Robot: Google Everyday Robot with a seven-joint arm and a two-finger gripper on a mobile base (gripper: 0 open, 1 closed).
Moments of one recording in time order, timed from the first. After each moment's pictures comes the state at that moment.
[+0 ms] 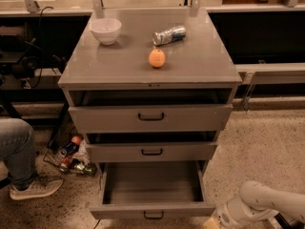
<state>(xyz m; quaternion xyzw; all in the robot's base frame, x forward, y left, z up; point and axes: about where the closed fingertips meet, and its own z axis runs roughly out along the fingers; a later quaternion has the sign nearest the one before) 0.376 -0.232 0.306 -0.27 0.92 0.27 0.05</state>
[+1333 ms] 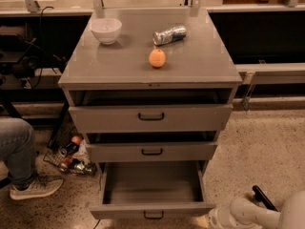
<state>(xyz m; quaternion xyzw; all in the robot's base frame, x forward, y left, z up) 0.431 -0.237 0.156 -0.16 0.94 0.25 0.13</state>
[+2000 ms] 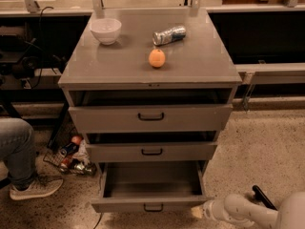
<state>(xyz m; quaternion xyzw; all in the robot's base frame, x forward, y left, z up) 0.478 -0.222 0.156 -0.15 0.94 0.24 0.19</state>
